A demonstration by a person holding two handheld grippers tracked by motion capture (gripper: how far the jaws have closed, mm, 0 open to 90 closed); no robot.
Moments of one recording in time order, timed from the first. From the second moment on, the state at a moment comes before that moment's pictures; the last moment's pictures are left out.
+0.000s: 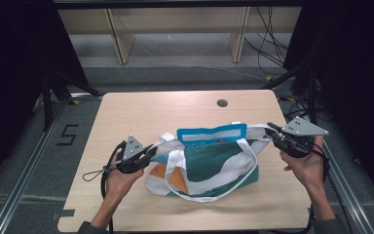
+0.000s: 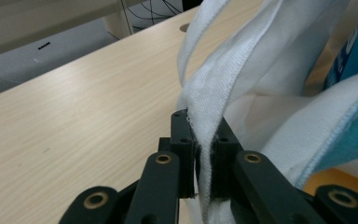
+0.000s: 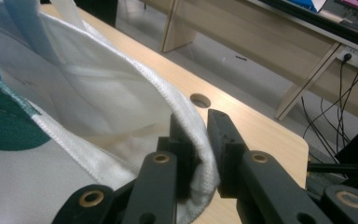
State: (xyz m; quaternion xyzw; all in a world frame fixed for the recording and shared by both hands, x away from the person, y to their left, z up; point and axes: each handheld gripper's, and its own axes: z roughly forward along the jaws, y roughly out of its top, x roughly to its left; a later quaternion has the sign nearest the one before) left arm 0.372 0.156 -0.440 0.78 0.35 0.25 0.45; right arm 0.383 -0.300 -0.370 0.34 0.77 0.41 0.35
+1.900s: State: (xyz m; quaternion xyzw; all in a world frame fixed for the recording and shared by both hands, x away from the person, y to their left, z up) left arm 0.356 0.135 -0.490 0.84 0.34 0.19 0.37; right arm 0.379 -0.306 -0.453 0.39 0.81 0.36 0.23
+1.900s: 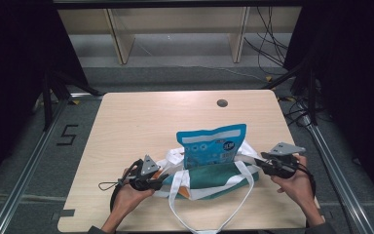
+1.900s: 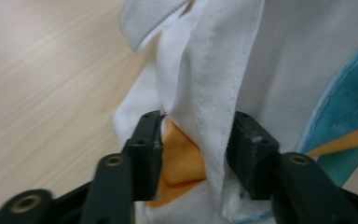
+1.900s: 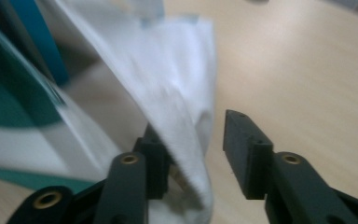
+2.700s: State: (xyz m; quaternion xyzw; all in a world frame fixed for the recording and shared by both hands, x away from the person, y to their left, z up) left arm 0.386 0.107 -0.452 0.81 0.32 0.20 0.46; right arm 0.357 -0.245 -0.421 0.26 0.85 0.42 0.16
